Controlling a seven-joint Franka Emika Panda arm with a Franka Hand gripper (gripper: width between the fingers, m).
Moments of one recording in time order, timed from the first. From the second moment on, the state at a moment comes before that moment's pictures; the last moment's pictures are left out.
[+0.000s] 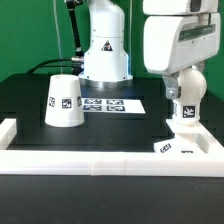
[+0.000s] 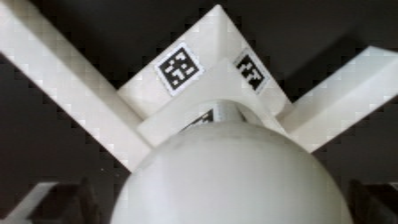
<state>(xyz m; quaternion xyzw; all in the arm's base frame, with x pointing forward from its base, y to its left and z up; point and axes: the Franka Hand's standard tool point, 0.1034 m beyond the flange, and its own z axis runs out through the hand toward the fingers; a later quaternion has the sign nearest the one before) 0.608 0.094 0.117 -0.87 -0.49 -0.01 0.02</state>
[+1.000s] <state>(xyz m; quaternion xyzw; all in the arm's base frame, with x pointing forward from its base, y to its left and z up) 0.606 0.098 0.116 -0.74 -0.67 0.01 -0.02</state>
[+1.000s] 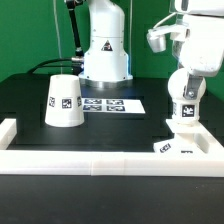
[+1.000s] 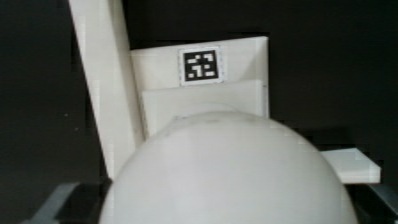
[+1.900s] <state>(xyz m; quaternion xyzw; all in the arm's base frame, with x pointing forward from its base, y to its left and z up) 0.603 0.102 0.115 -0.93 -0.38 0.01 -0.02</state>
